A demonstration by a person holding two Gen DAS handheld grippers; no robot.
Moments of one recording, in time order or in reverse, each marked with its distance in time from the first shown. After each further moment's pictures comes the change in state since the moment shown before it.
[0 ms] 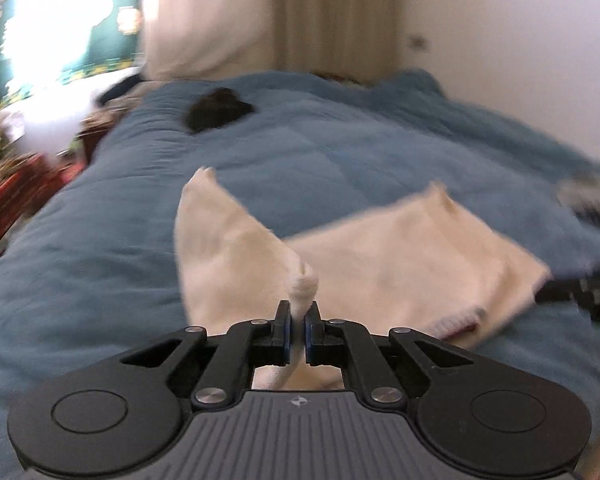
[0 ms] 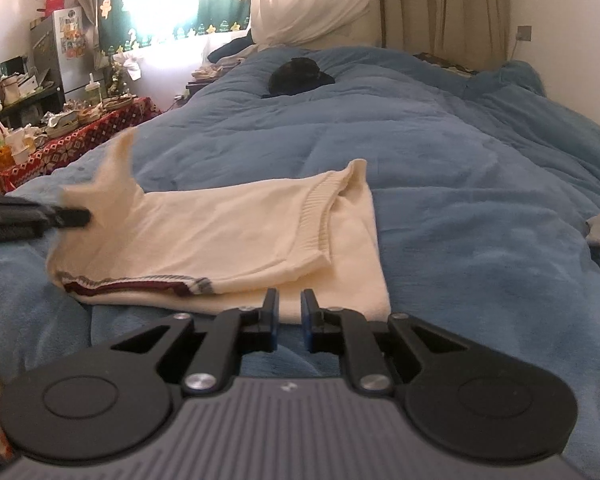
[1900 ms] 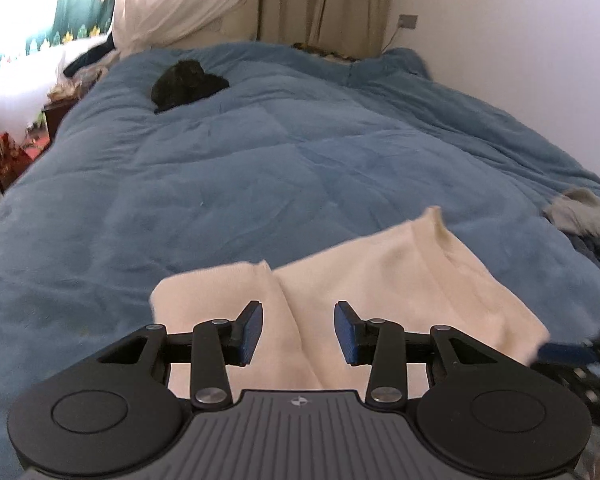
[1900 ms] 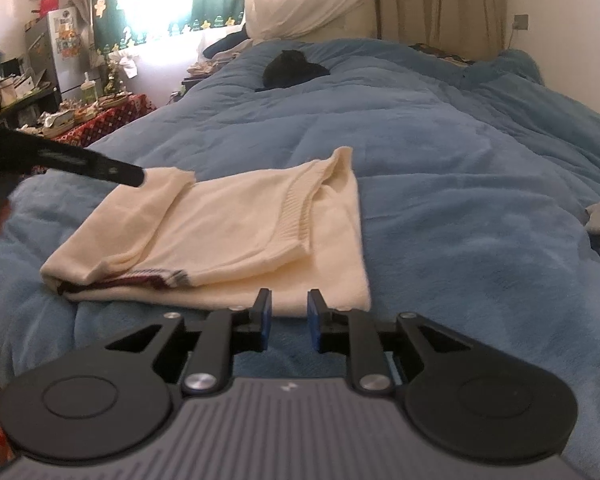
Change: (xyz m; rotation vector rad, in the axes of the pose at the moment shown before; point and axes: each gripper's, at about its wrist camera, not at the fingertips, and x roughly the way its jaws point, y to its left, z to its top) left arm 0.062 0.007 0.070 -0.082 0.100 -0.090; right arm 0.012 -0.016 -0.001 0.022 0.015 -0.006
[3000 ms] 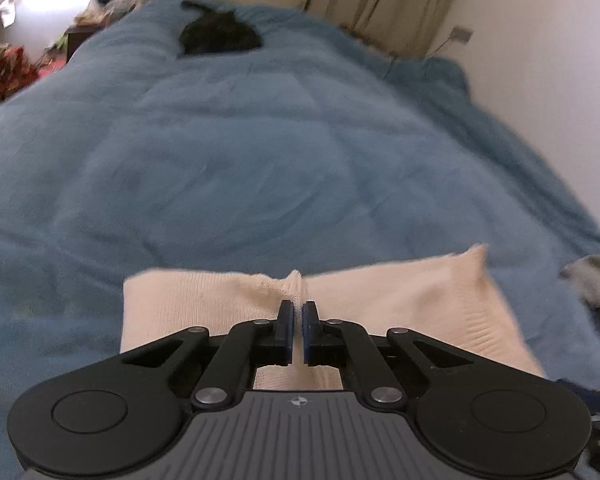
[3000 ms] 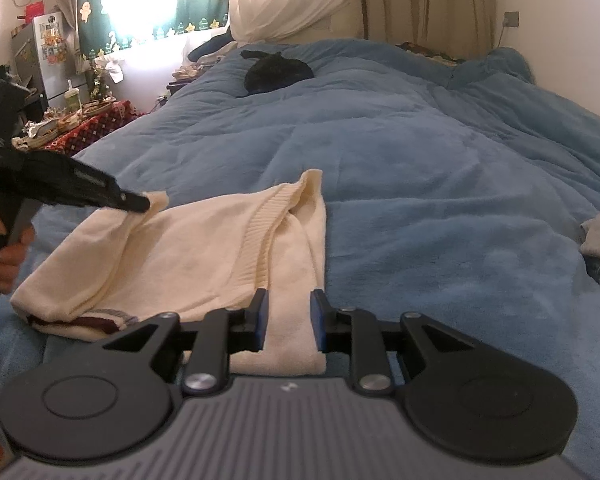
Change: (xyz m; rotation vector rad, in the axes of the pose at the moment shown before) left arm 0.067 0.025 0.012 -0.231 0.084 -0.022; right arm 0.016 -0.019 0.025 0.020 0.006 -0.036
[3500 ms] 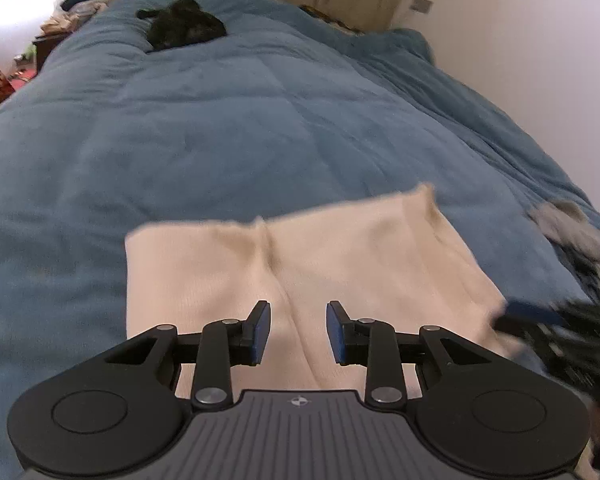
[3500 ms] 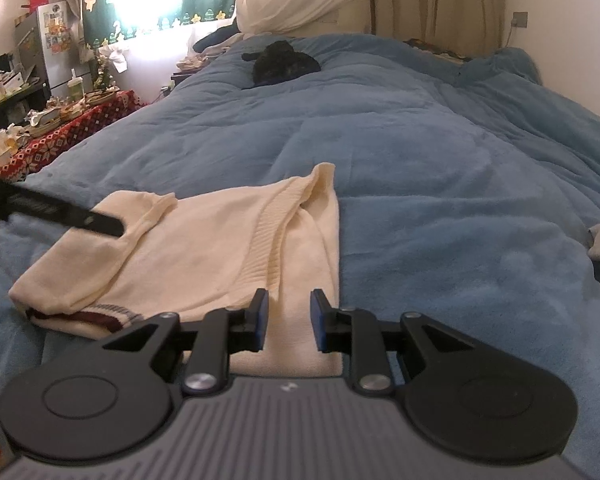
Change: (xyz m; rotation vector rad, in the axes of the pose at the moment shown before) left arm -0.059 -0.011 -0.034 0.113 0.051 -0.072; right arm 0.009 0.010 0.002 -0.023 0.023 0.012
